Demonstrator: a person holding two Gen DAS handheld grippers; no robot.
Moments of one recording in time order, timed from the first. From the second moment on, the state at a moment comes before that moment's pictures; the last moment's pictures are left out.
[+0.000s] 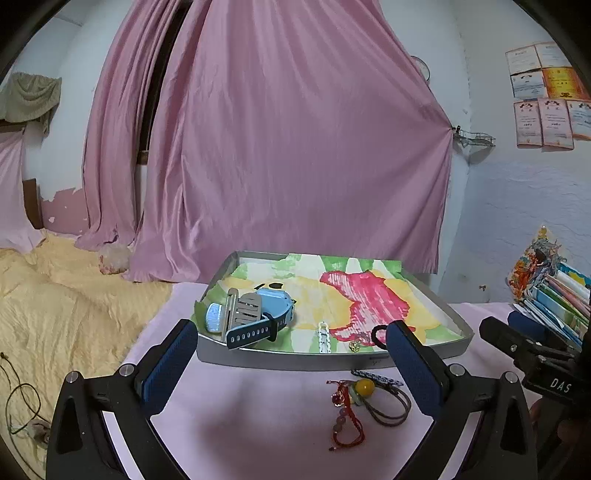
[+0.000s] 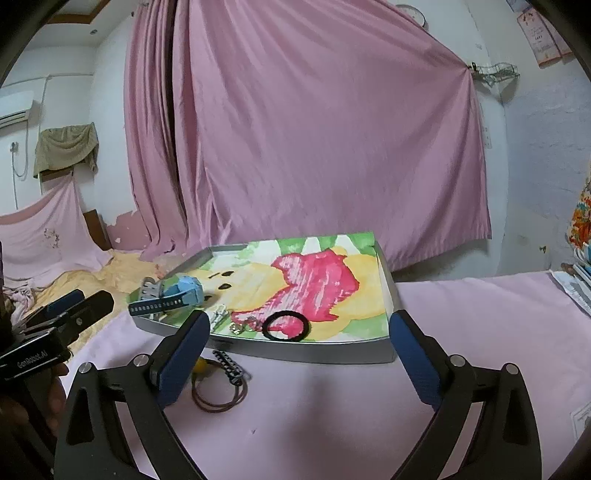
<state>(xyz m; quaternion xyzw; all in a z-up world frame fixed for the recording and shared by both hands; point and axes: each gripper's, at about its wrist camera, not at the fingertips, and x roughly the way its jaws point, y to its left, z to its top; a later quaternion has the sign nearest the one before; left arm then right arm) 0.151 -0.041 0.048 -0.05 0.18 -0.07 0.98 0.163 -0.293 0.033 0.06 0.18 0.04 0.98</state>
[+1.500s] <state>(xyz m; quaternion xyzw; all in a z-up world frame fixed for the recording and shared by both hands) 0.159 -0.039 0.008 -0.03 0.34 -0.09 0.93 0.184 -0.286 0.005 0.06 0.33 0.09 0.94</state>
